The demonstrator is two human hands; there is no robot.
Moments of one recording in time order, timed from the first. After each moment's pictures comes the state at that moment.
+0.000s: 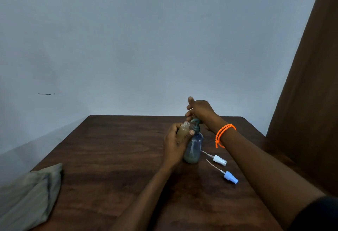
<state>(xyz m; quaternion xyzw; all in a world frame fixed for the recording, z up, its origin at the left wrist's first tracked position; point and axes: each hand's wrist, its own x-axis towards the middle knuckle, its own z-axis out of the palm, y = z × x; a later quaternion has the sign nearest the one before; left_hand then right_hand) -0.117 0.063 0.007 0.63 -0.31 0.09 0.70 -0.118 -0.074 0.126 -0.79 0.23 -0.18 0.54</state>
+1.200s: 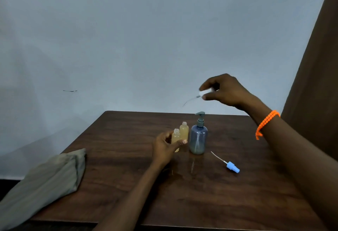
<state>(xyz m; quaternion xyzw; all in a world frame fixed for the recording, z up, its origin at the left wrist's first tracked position) -0.126 0.132 -0.013 0.70 -0.23 0.04 0.67 -0.232 -0.049 0.221 -0.93 0.03 -0.25 0.26</state>
